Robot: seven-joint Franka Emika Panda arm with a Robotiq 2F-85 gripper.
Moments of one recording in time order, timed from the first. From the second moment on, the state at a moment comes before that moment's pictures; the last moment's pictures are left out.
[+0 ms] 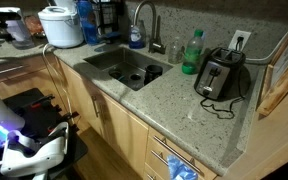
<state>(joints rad) 0.28 0.26 0.19 -1.38 -0.11 1.80 0.22</state>
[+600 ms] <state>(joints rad) 0.24 0.22 0.17 -1.40 -0.11 1.77 0.22</state>
